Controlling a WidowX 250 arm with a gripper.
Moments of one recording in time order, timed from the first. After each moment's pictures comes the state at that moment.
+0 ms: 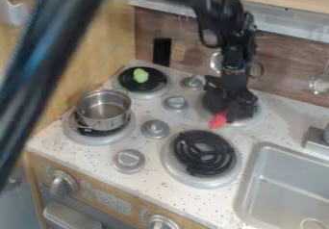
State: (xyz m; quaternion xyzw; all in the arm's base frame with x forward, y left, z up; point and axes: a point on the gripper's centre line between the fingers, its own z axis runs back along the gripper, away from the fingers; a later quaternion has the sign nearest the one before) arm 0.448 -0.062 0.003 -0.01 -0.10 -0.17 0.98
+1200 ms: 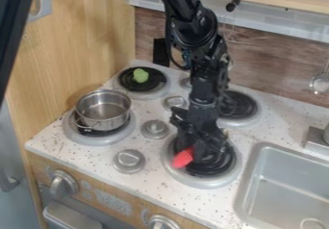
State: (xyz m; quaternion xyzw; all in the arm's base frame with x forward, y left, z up) arm 0.364 -0.037 -0.030 0.02 -0.02 -0.15 0.99
